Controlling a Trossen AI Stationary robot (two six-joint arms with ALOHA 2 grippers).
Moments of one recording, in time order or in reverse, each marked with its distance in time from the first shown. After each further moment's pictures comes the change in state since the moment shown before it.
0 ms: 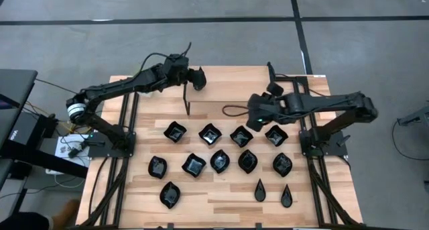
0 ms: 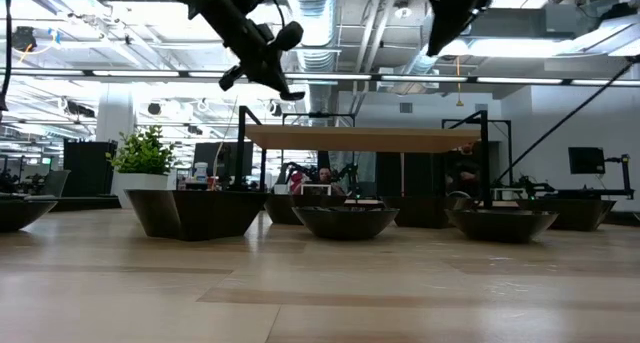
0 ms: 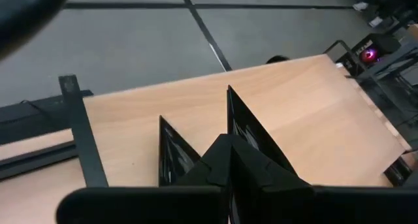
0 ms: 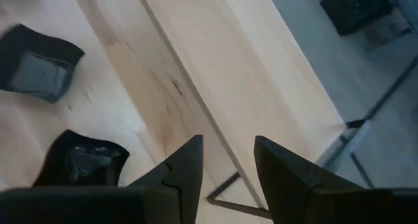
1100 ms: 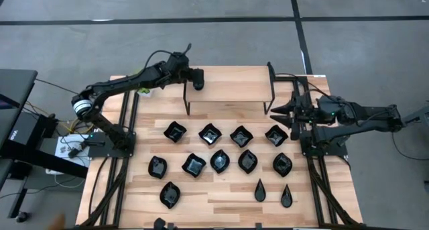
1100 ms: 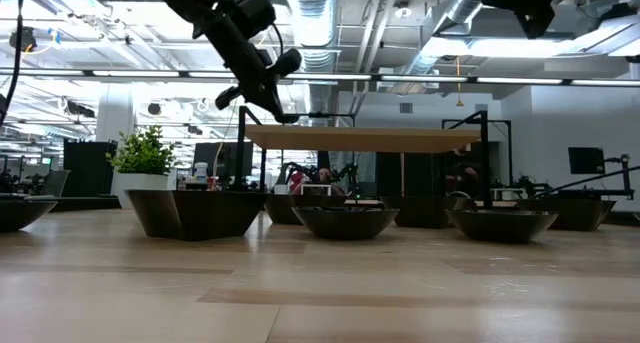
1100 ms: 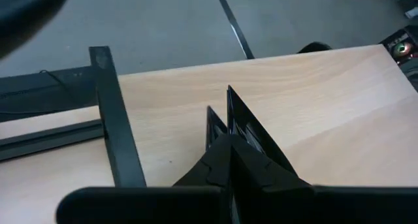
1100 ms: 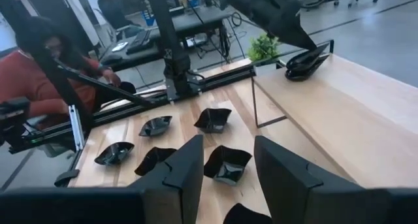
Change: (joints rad) left arm 0.076 0.076 -0.001 -0.018 0.038 -0.025; right arm -0.002 -0.836 -0.672 0.742 -0.474 -0.062
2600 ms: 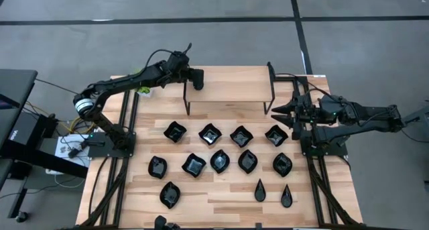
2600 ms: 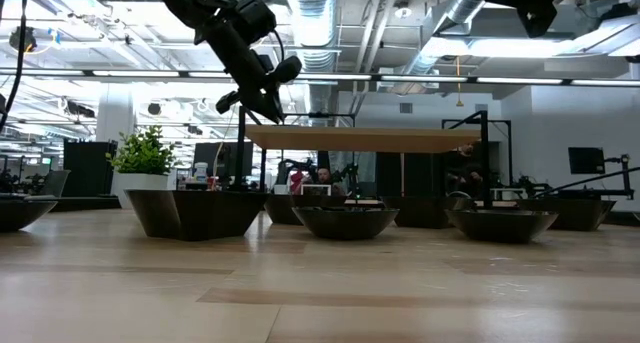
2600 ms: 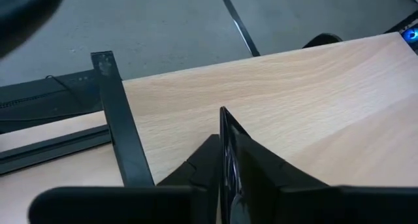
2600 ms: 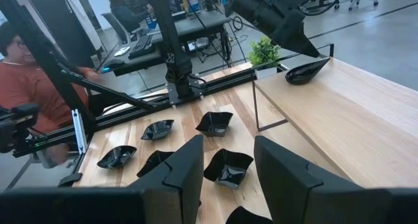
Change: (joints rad) left arm 0.021 0.020 0.000 0.006 0.022 0.054; right arm 0.000 0.001 0.000 0.005 0.001 0.002
